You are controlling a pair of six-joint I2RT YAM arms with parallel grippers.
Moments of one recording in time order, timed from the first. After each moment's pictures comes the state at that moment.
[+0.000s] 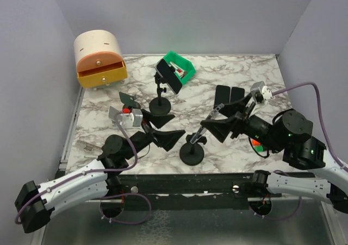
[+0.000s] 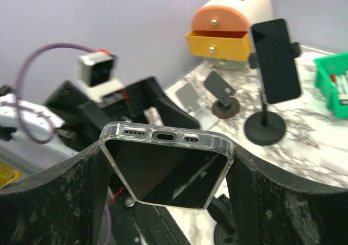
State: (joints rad) left arm -0.94 0.73 0.35 0.73 0.08 -0.51; right arm 1.14 0.74 1.12 -0.30 0.17 0.30
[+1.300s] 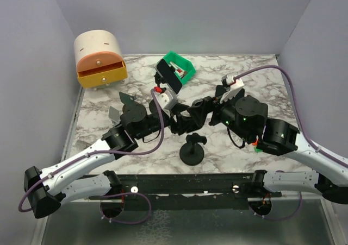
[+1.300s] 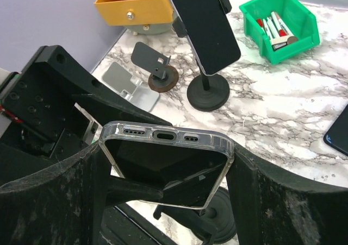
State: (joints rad) left arm -0.94 0.97 0.86 0.15 0.18 -0.16; right arm 1.14 1.01 1.29 -0.49 0.48 0.39
